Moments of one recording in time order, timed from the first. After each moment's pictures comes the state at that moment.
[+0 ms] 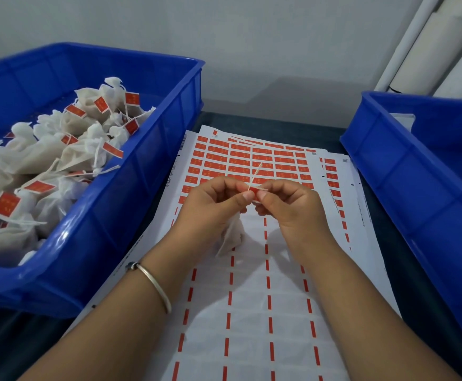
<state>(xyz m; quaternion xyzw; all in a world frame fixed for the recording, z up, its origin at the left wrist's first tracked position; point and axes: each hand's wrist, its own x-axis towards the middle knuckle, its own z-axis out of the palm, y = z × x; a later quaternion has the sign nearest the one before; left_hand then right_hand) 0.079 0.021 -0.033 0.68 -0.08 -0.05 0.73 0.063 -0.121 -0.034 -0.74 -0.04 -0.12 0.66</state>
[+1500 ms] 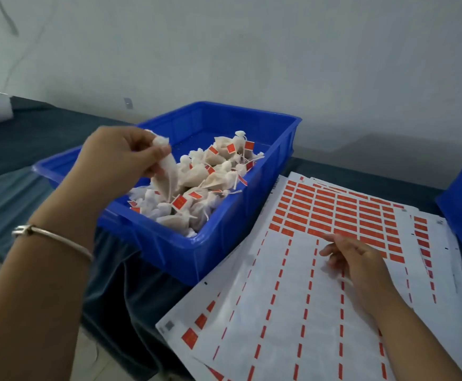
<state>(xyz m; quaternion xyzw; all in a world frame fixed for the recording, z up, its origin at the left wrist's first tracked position) 0.008 0.226 0.107 0.87 0.08 0.26 0.41 0.055 -0.114 -0.056 -0.77 0.01 -0.02 0.64</state>
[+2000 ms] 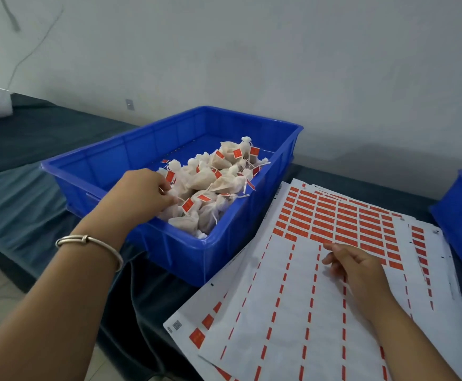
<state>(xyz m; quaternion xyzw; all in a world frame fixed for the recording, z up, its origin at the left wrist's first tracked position) 0.024 0.243 0.066 0.98 0.14 0.10 0.13 0.050 -0.110 -0.059 -0.80 0.01 -0.04 0.60</state>
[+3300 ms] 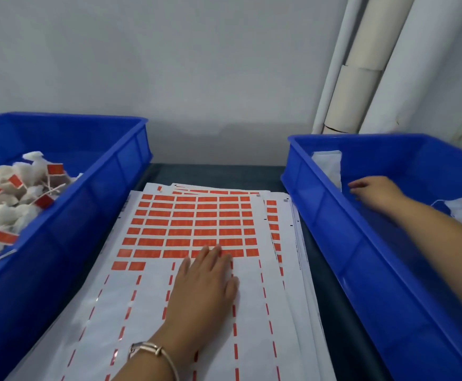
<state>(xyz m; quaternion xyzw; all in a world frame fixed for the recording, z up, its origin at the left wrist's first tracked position) 0.083 -0.070 -0.092 0.97 -0.18 0.04 0.13 0.137 -0.409 0.014 -0.90 0.27 -0.08 0.32</state>
